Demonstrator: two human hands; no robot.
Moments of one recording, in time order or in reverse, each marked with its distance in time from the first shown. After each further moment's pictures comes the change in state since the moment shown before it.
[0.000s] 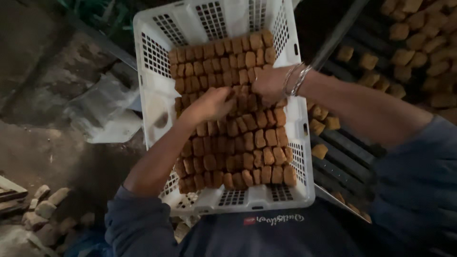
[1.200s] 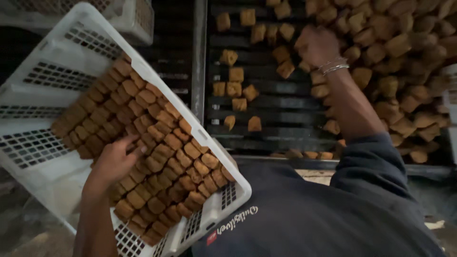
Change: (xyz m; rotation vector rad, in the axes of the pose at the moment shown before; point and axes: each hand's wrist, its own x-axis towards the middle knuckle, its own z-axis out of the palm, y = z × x) left_hand 0.000 0.012 0.004 0.124 -0.076 -0.135; right_hand -0.096 0.206 0.476 0.484 1.053 0.948
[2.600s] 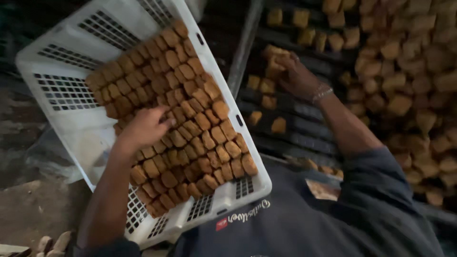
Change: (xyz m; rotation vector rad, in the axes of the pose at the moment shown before) left_hand -0.019 0.025 -0.014 -0.033 0.018 0.144; right_hand 0.012 -0.182 -0.006 0.550 -0.277 -0.359
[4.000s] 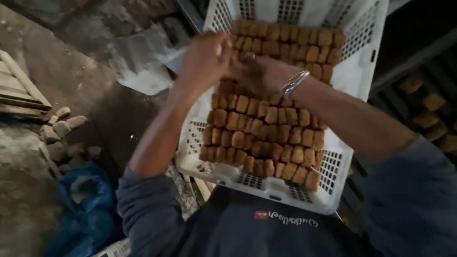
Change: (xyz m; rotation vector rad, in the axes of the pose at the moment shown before) left_hand -0.113 -0.090 -0.024 0.006 0.995 0.021; right_hand 0.166 -0.395 0.102 -0.478 -0.750 -0.484
